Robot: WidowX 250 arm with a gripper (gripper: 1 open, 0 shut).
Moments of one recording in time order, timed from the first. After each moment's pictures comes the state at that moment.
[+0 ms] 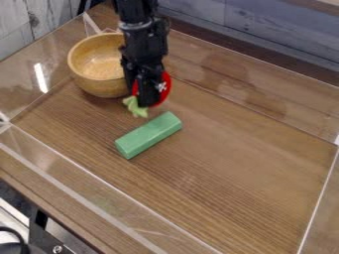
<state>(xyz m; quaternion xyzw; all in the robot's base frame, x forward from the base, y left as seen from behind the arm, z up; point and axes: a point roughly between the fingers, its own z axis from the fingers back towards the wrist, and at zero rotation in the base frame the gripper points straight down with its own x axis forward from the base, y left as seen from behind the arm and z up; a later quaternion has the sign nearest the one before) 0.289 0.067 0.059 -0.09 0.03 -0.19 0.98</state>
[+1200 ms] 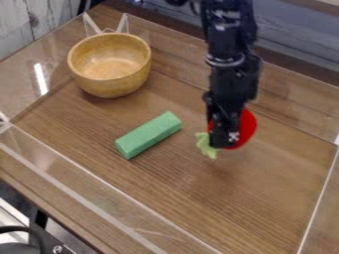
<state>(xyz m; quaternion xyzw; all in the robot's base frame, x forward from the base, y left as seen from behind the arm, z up) 0.278 -0.060 0.048 -0.09 0.02 -0.44 0.89</state>
